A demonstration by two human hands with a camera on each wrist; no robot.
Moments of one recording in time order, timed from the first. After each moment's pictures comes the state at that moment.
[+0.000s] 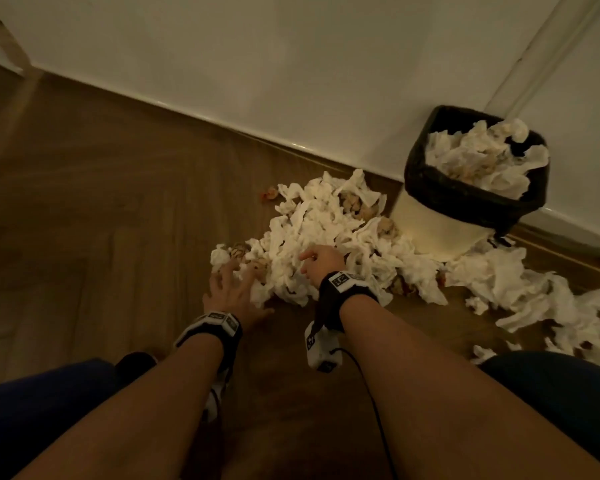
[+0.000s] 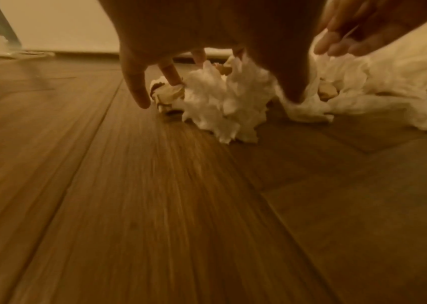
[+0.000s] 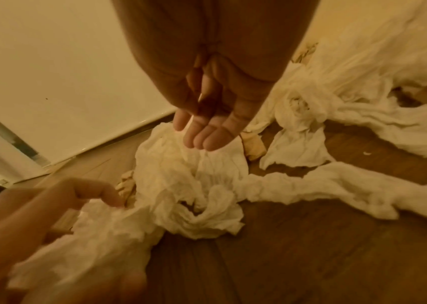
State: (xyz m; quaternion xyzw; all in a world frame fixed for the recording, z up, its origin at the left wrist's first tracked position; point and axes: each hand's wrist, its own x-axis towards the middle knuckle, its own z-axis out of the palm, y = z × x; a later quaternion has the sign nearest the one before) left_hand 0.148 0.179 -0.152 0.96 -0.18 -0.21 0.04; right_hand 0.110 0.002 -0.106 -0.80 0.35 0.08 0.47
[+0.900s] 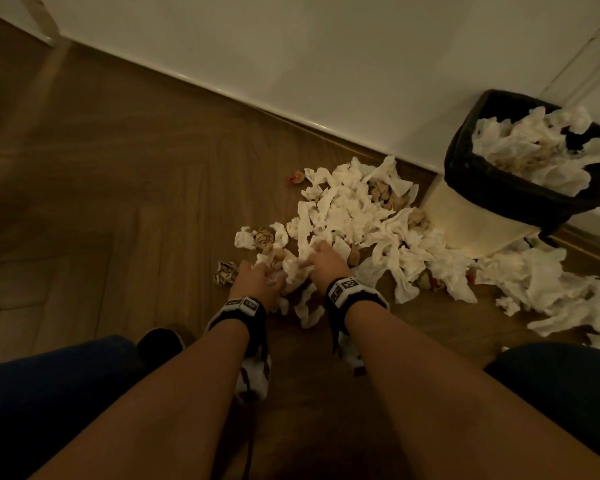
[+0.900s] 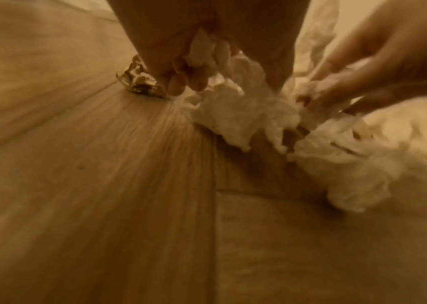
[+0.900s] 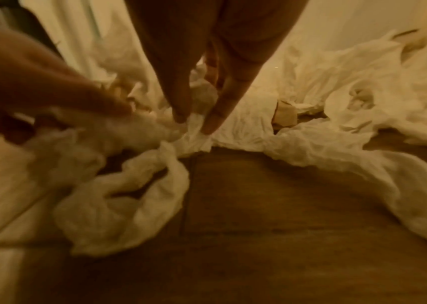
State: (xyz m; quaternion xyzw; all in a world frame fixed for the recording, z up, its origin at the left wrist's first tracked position) left_hand 0.152 0.180 -0.159 0.94 -0.08 -0.23 0.24; right_hand 0.117 0.028 -0.134 -0.96 0.12 0.19 0.18
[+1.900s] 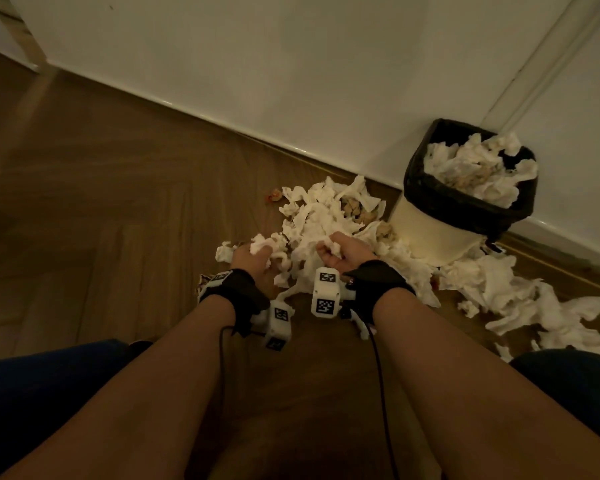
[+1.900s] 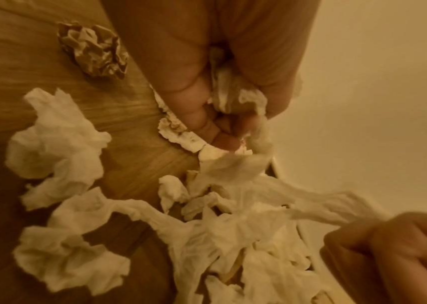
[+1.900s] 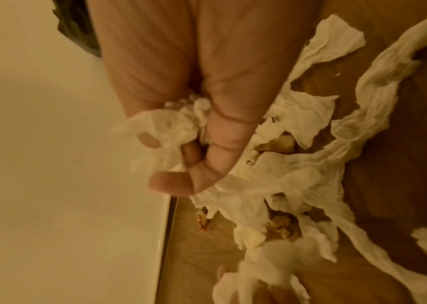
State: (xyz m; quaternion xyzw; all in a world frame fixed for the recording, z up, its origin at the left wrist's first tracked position) left_hand 0.164 0.133 -0.094 0.81 0.06 -0.27 0.53; right_hand 0.102 -0.027 -0.064 -0.25 0.43 -0.02 0.87
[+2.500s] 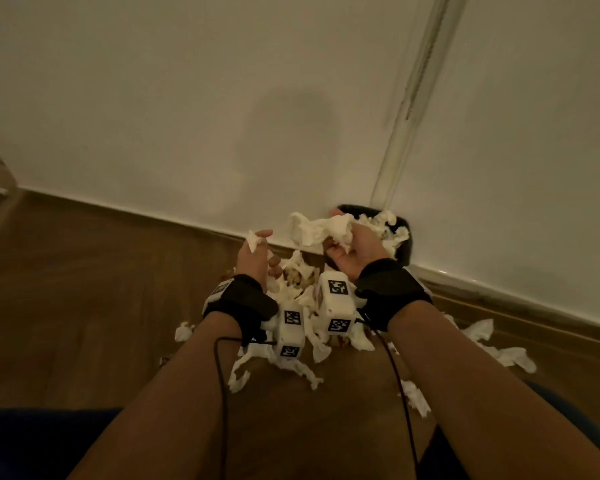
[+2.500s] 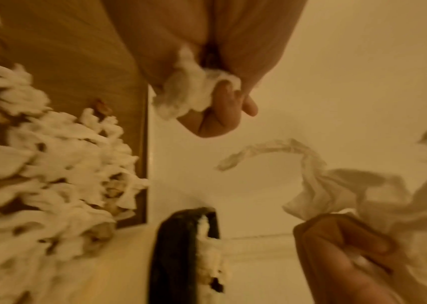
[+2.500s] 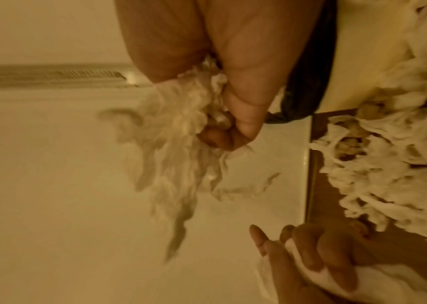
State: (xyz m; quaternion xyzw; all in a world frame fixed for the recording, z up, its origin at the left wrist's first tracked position) left_hand 0.124 0.041 0.075 0.55 -0.02 -0.26 0.79; right_hand 0.025 -0.071 0.139 -0.28 0.25 -0.22 0.90
